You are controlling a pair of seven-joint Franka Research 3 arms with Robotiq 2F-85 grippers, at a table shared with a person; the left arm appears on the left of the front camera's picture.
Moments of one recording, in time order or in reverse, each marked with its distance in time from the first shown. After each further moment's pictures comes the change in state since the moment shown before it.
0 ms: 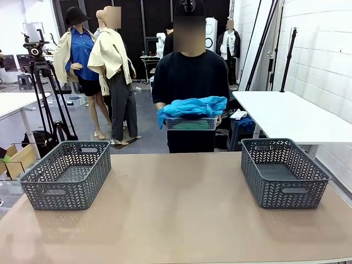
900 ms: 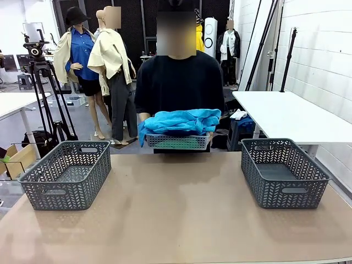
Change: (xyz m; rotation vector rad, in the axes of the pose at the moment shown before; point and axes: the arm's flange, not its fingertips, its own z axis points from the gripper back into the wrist) left arm 0.000 0.000 0.000 0.000 0.000 0.000; right arm 0.000 0.000 0.000 0.000 0.000 0.000
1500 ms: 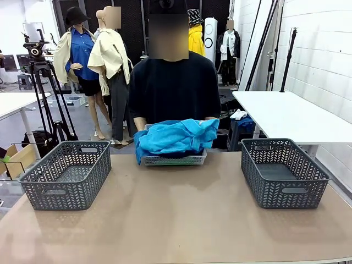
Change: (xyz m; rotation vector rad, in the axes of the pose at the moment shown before) left arm 0.000 0.000 0.000 0.000 0.000 0.000; right arm 0.000 0.000 0.000 0.000 0.000 0.000
